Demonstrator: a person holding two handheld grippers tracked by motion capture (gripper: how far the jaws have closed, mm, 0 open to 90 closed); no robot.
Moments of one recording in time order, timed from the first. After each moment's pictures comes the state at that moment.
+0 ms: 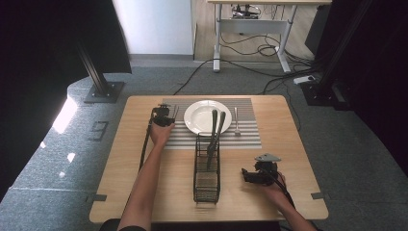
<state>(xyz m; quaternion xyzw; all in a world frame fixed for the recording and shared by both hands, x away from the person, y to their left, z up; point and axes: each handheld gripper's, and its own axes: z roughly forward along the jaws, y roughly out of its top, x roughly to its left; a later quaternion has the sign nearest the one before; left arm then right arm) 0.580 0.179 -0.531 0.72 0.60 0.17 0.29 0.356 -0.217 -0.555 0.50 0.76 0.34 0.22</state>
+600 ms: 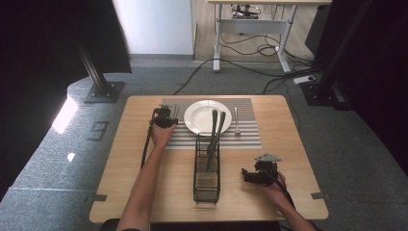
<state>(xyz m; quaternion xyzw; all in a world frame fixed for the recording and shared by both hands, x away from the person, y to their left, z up) 0.569 0.176 -0.531 0.74 0.57 0.18 0.31 0.356 -0.217 -0.555 0.50 0.76 0.34 0.22</state>
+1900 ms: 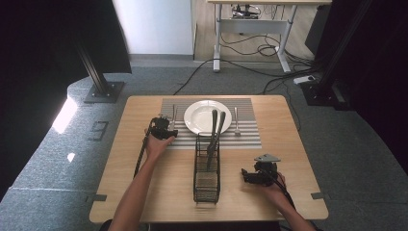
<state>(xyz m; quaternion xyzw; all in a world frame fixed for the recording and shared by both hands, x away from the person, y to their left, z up) 0.515 0.180 -0.526 0.77 0.53 0.20 0.30 0.354 -0.216 -0.555 0.50 0.77 0.34 0.22</state>
